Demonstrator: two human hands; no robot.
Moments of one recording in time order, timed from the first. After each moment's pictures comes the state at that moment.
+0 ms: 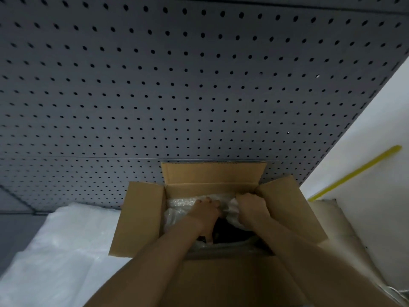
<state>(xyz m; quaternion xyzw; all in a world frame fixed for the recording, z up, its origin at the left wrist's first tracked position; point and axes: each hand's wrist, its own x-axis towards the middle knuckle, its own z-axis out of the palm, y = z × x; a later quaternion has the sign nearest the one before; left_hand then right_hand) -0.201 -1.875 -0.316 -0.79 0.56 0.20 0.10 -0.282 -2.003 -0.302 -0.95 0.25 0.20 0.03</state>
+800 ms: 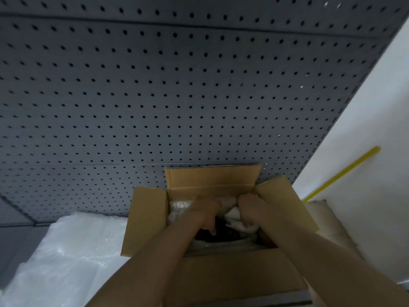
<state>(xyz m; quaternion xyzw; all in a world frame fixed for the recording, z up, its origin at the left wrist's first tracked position) -0.200 -1.863 -0.287 -0.83 0.50 0.23 0.05 -0.284 -1.981 -0.263 -0.90 0.31 0.29 0.07</state>
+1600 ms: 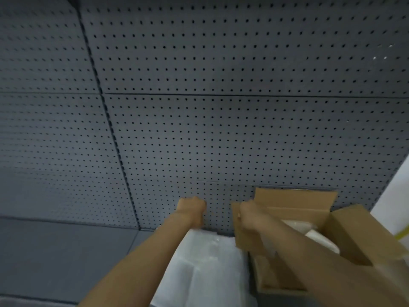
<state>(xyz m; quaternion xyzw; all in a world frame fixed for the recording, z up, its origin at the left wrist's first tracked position) -0.117 -1.584 -0.185 -0.92 0.37 0.07 0.10 -0.198 -1.738 -0.194 -0.95 0.25 0.13 0.10</state>
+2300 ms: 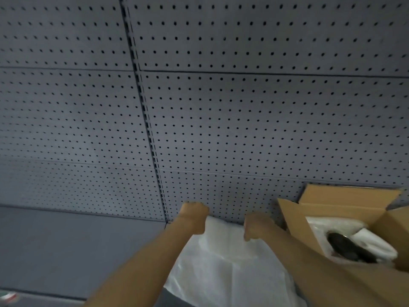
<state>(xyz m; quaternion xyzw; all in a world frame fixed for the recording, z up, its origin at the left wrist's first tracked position) -0.014 -1.486 -0.244 -0.90 0.40 0.12 0.15 -0.099 -1.652 -0.265 -0.92 0.28 0.27 0.10</state>
